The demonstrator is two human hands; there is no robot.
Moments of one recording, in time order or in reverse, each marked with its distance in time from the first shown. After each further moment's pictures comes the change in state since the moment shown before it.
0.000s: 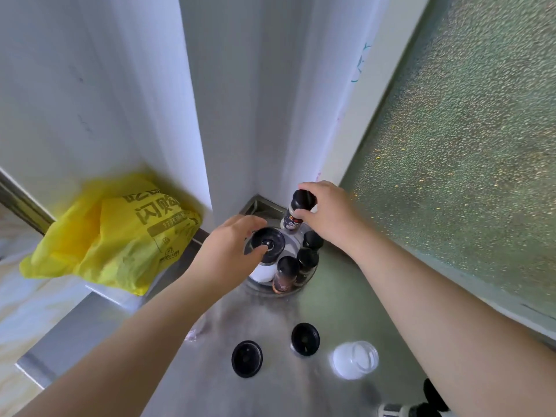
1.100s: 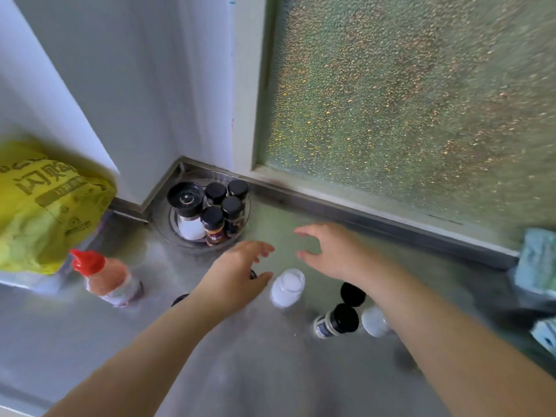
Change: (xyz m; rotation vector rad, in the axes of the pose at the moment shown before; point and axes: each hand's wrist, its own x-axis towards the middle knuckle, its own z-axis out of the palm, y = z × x) left_hand -0.071 0.058 0.115 -0.080 -0.341 0.102; right_hand -0.171 0.096 -0.013 -0.047 -0.250 0.185
